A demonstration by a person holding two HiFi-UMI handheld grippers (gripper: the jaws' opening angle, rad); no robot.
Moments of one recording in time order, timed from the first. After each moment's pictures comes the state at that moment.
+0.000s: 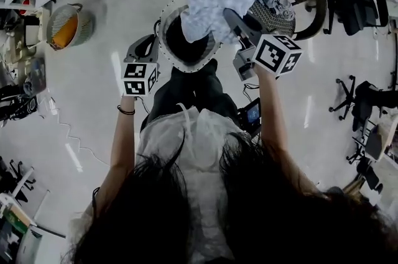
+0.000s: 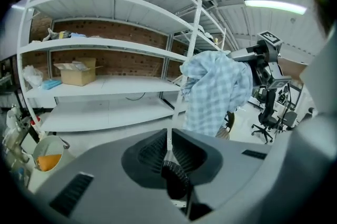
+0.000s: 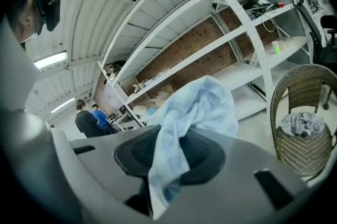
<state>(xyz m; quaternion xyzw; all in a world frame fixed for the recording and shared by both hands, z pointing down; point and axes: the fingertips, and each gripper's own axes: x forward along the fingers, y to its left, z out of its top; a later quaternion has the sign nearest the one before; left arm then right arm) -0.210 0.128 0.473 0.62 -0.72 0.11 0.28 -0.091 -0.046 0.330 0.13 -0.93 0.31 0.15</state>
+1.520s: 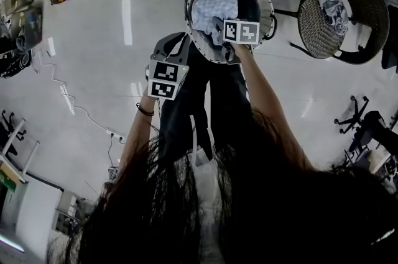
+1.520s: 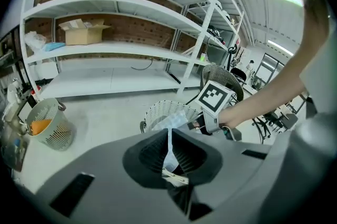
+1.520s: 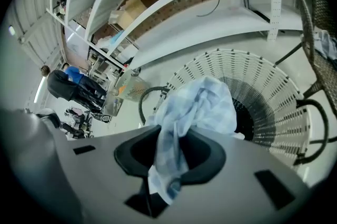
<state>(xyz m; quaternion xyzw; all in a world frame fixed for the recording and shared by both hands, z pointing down) -0.205 0.162 0.650 0.58 -0.70 0.14 0.40 -0.148 0.060 0.798 0.09 -0.77 0.38 0.50</state>
